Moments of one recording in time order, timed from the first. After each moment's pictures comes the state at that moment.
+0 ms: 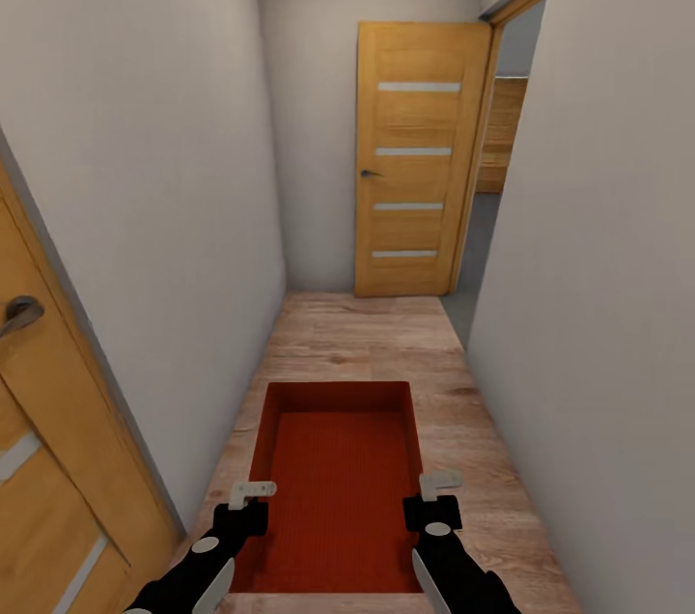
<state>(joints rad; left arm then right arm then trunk) -0.49 0.00 -0.26 -0.39 0.26 -0.10 0.06 -0.43 0.16 0.15 -0.60 0.03 0.17 -0.36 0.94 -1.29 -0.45</state>
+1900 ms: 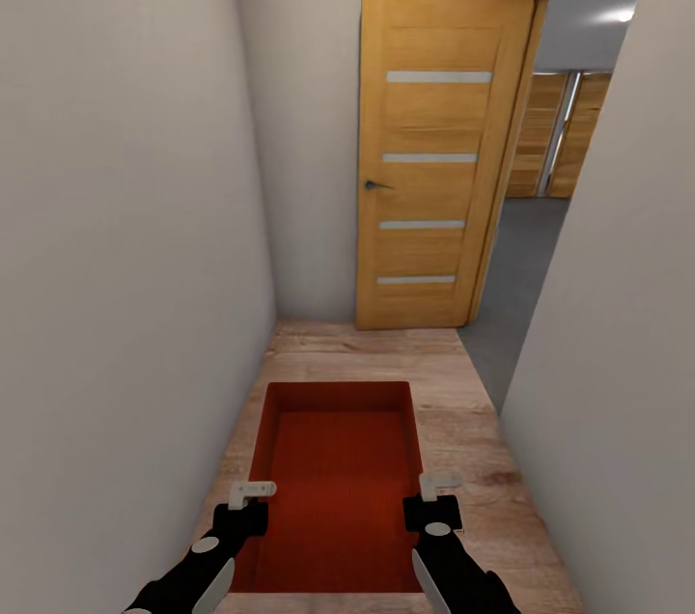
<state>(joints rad) -0.49 0.00 -0.26 -0.39 0.26 -0.10 0.06 -0.43 0.16 0.15 -0.60 0.03 0.17 -0.36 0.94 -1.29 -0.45</state>
